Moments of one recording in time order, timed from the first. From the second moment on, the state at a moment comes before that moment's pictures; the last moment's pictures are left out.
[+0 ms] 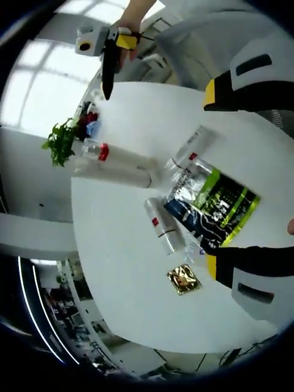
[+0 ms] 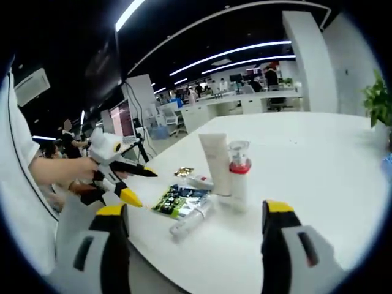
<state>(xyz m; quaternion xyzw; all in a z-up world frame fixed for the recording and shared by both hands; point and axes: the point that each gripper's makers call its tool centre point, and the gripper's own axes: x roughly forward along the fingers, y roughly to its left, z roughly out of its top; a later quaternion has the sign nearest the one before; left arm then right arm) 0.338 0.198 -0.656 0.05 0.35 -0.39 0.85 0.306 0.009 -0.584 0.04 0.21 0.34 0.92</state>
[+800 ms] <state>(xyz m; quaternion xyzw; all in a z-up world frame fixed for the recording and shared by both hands) 0.286 0.238 -0.654 0.01 0.36 -0.32 0.88 0.283 0.018 -0.585 0.04 0.22 0.35 0.91</state>
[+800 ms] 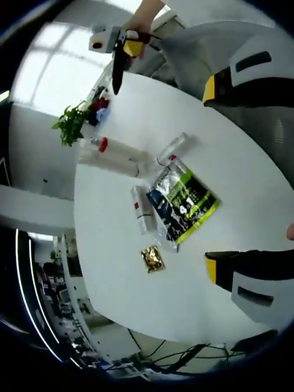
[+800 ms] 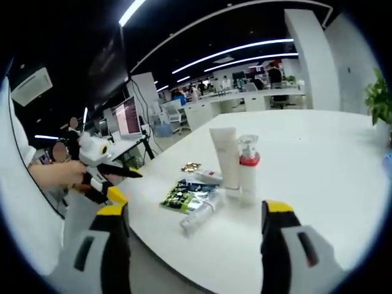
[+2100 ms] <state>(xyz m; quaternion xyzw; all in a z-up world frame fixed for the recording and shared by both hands) 0.274 0.207 -0.672 0.04 0.40 -0.33 0.85 0.272 0.006 -0.585 0.05 0.22 0.34 0.91</state>
